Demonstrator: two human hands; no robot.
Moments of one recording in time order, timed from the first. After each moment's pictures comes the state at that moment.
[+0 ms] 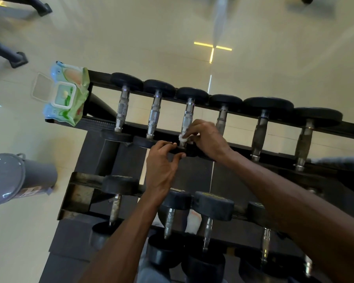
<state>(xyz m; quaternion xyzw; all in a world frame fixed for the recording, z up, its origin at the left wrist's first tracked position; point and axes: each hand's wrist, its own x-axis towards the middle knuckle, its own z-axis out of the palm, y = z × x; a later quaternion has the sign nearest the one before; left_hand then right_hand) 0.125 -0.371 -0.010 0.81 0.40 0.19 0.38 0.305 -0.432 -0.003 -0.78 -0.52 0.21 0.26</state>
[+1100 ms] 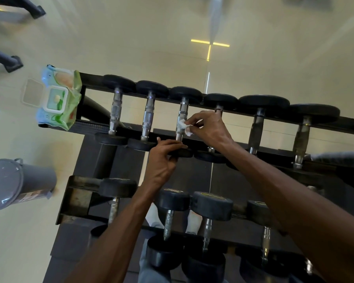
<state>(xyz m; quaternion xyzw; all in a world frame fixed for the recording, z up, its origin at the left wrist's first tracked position) 0.143 -0.354 -0.028 0.81 0.31 0.14 0.47 0.327 -0.427 0.011 -0.82 -0.36 0.26 0.35</state>
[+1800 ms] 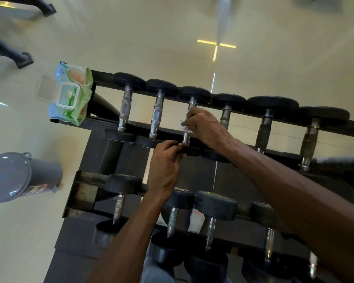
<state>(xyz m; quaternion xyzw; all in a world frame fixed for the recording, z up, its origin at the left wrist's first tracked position) 0.125 -0.371 -0.015 0.85 0.36 0.17 0.33 0.316 -0.407 0.010 -0.76 -0.59 0.18 0.21</state>
